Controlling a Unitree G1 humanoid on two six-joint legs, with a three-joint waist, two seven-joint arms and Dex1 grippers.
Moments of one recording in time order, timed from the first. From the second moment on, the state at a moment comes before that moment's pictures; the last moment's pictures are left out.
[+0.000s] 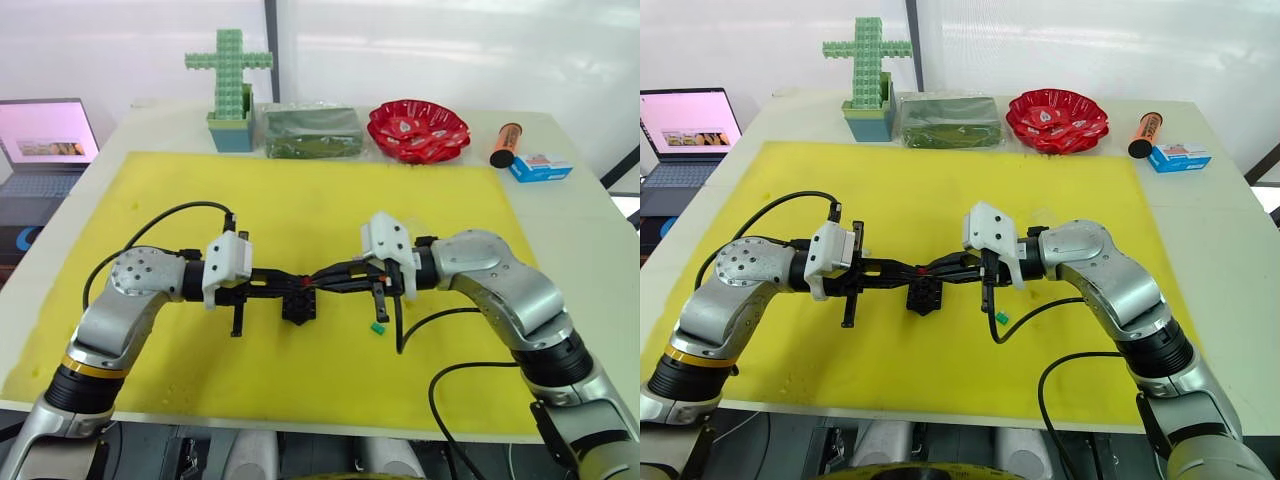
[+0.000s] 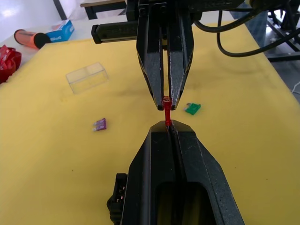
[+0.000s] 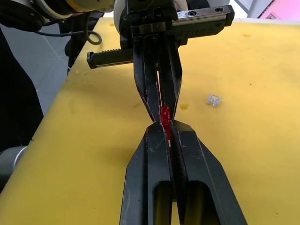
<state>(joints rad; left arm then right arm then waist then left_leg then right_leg) -0.34 0.69 -0.10 -0.27 -0.44 0.22 -1.22 -0.57 -0.61 0.27 -0.38 0.46 0.61 1.06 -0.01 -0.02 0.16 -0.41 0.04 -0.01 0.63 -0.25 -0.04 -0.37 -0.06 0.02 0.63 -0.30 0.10</state>
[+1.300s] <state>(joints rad) 0.19 0.48 -0.02 -0.52 -0.34 0.11 -0.77 -0.80 -0.57 0.51 -0.47 0.41 1.04 0.87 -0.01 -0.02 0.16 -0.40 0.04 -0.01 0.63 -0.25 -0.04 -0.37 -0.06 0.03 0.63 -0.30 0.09</state>
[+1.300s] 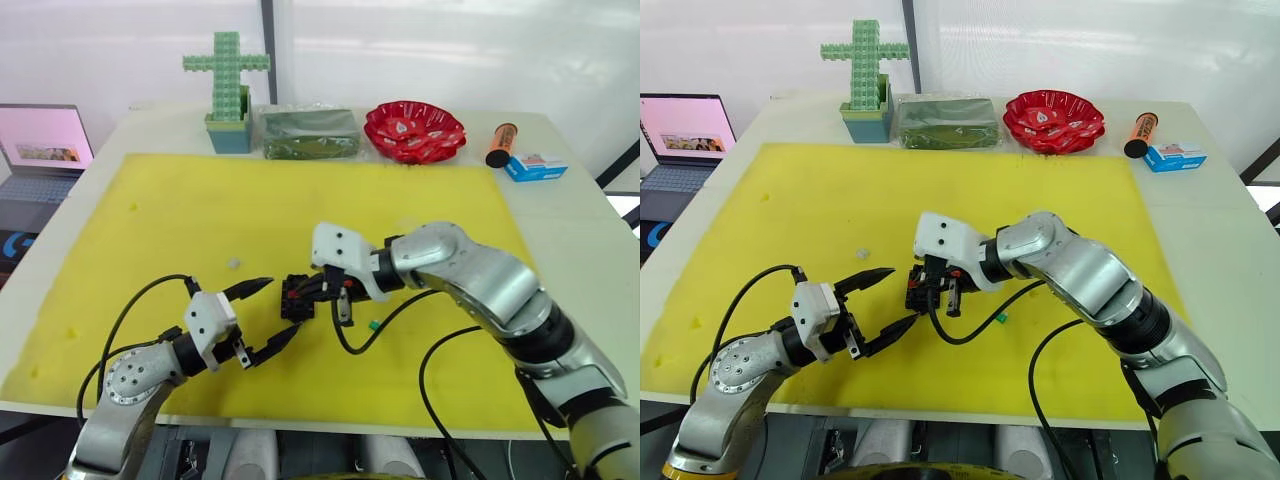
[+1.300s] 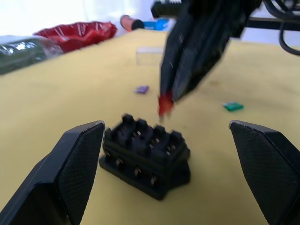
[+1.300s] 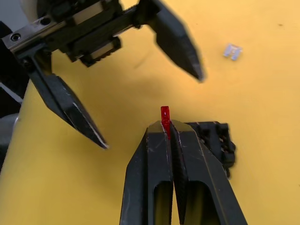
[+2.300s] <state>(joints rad) 0.24 0.45 -0.07 -0.56 -0.36 0.20 -0.66 -0.79 -0.56 0.54 -0.46 0.38 1.07 0.82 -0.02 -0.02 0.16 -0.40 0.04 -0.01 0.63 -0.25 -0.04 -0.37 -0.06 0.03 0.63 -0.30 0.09</state>
